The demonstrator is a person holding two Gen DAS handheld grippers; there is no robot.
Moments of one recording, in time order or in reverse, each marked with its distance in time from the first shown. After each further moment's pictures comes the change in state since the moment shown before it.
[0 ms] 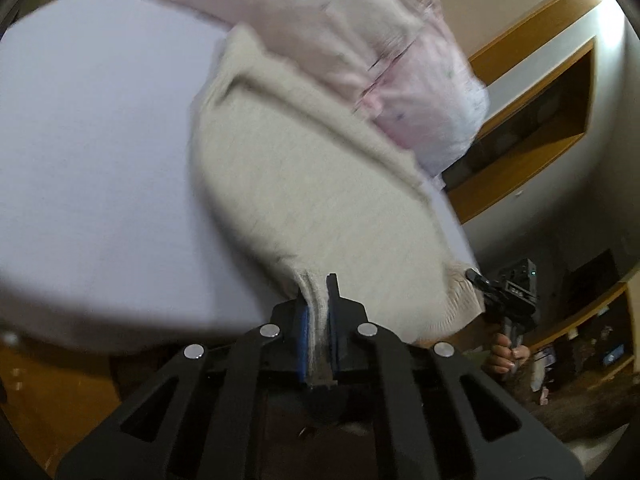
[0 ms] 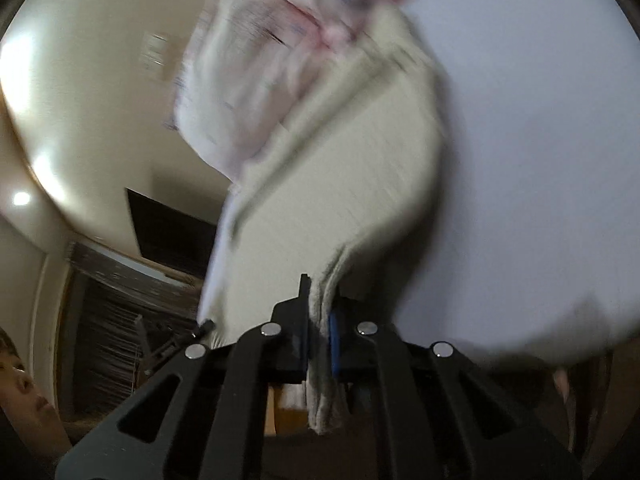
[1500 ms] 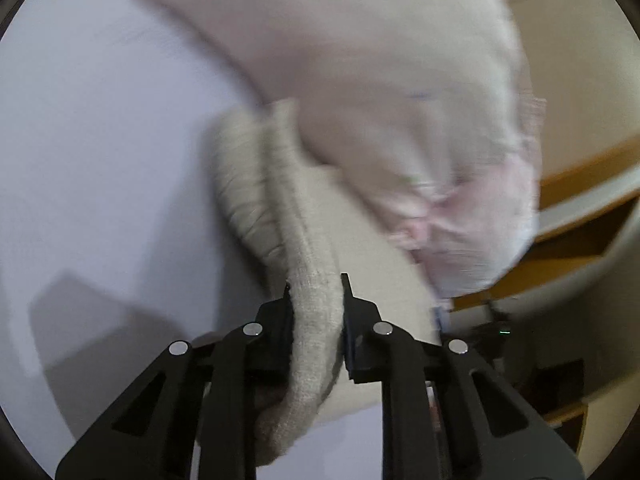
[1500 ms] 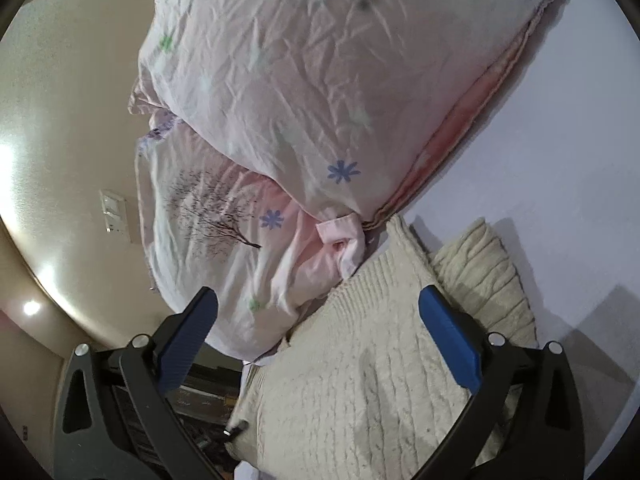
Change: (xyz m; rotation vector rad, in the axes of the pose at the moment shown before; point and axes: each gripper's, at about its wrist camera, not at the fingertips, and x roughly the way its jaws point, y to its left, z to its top) left arm 0.137 0.023 0.199 -0.297 -0.069 -0.034; right arm 0.118 -0.070 0.218 0.229 -0.263 0.056
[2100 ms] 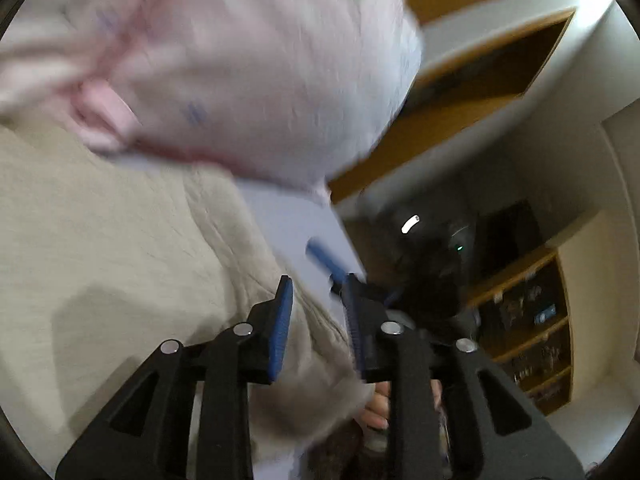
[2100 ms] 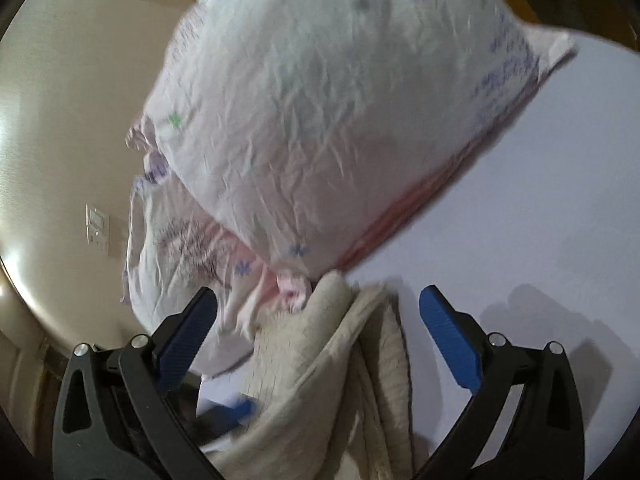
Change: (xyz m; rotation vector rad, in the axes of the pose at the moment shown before) left arm 0.197 -0.202 -0.068 0.356 0.302 -0.313; right arm -0.071 0.000 0.038 -0.094 -0.026 -0.195
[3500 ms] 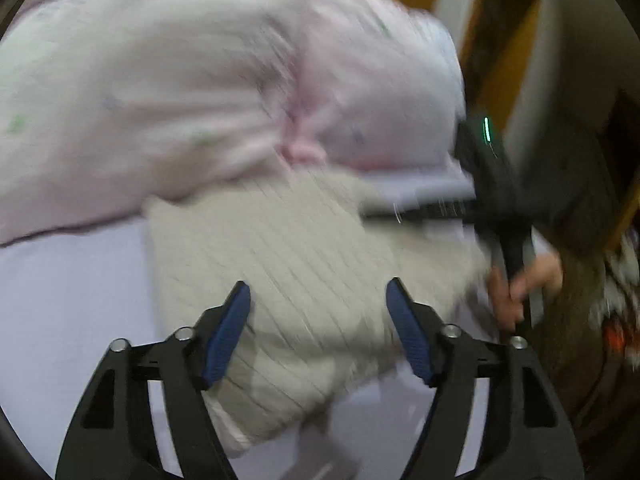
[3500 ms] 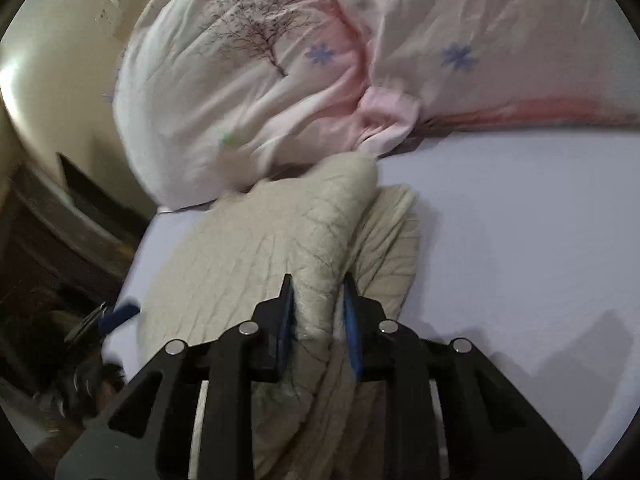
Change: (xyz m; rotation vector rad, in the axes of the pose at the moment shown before) left arm -0.117 0.006 -0.110 0.453 -0.027 0.576; right arm 0.112 0.076 -0.094 -0.458 0.312 -0.092
